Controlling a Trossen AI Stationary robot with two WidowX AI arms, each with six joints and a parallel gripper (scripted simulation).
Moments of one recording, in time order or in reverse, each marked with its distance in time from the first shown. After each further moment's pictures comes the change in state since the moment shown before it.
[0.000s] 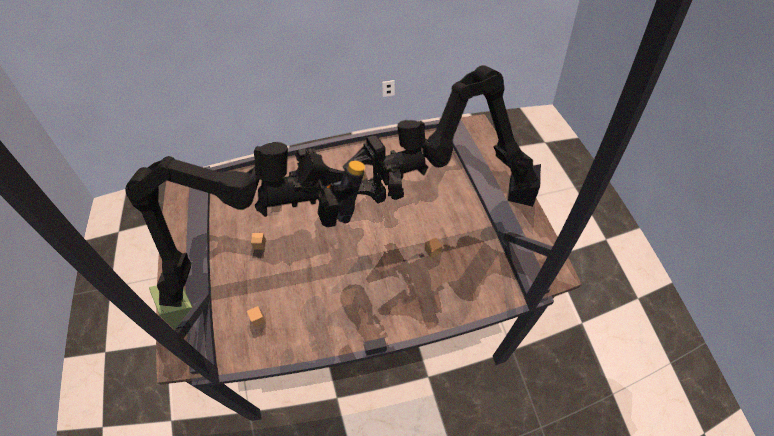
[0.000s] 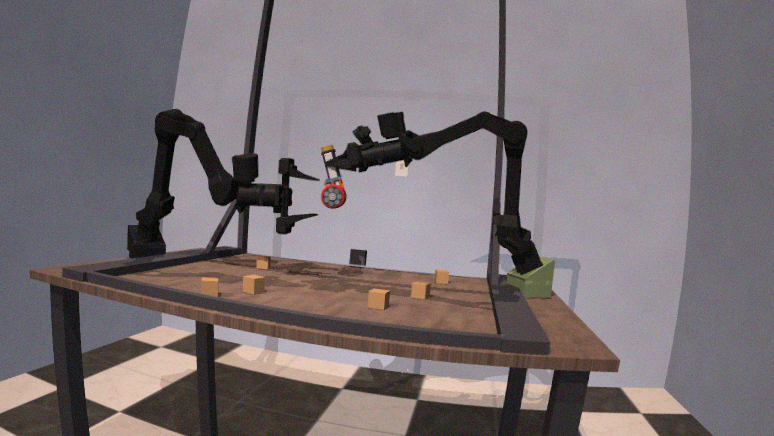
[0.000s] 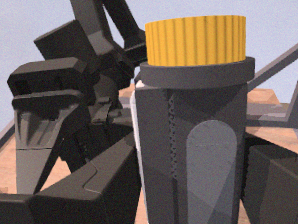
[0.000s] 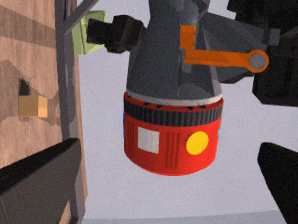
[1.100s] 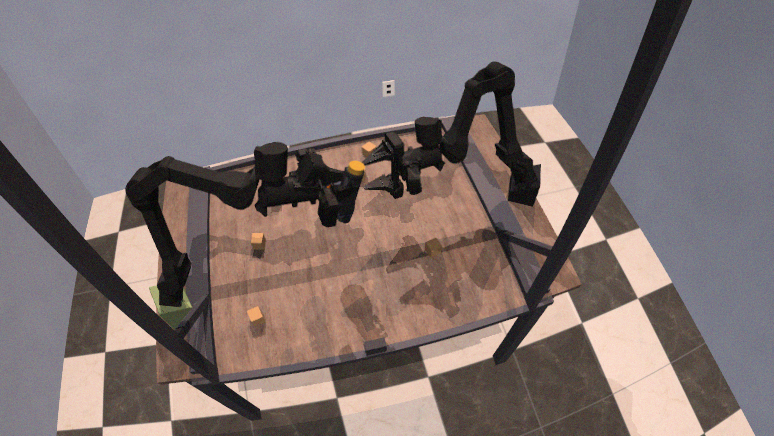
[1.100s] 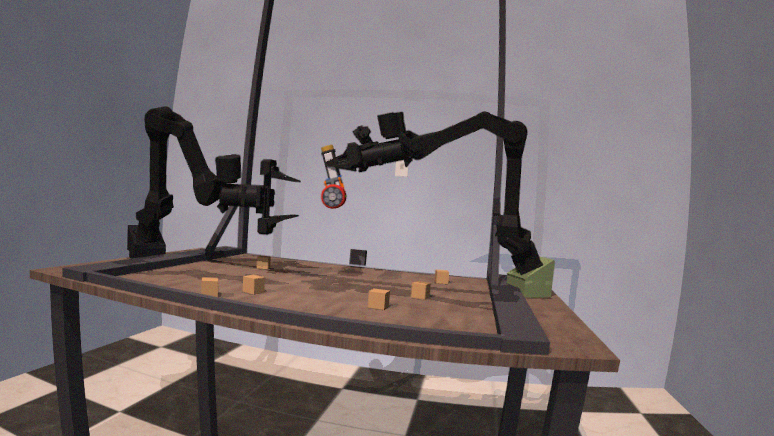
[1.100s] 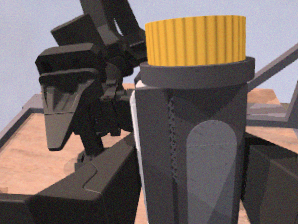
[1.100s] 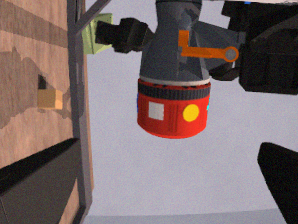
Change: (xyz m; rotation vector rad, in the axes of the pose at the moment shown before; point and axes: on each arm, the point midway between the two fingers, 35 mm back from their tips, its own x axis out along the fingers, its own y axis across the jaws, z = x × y) left arm 0.000 0.000 0.000 0.000 0.000 0.000; right arm -0.049 0.005 0.001 0.000 -0.004 0.012
